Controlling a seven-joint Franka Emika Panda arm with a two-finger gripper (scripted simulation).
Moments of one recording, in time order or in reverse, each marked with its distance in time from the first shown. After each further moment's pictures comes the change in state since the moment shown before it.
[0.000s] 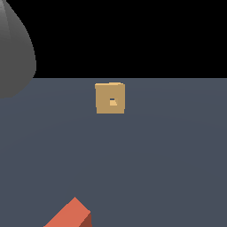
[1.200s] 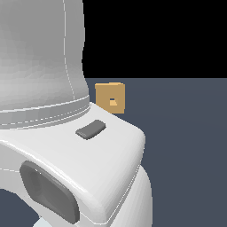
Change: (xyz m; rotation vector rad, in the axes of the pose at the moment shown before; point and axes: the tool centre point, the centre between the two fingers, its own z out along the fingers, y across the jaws) arm 0.101 -0.007 -0.009 0.001 -0.002 -0.148
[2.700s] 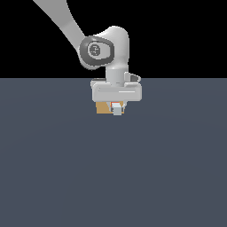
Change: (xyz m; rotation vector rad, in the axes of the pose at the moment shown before) arm 0.368 -0.102 -0.038 0.000 0.001 -0.570
